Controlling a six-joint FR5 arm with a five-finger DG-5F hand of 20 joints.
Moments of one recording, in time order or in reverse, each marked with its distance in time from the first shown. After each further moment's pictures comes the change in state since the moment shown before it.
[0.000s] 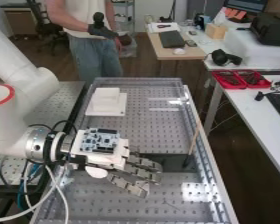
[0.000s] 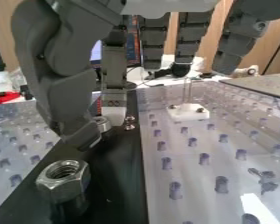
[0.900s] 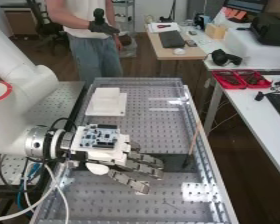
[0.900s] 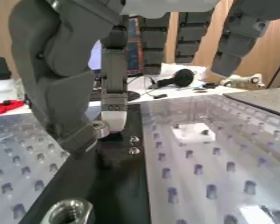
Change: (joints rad) arm 0.000 0.017 0.001 0.019 -0.014 0.003
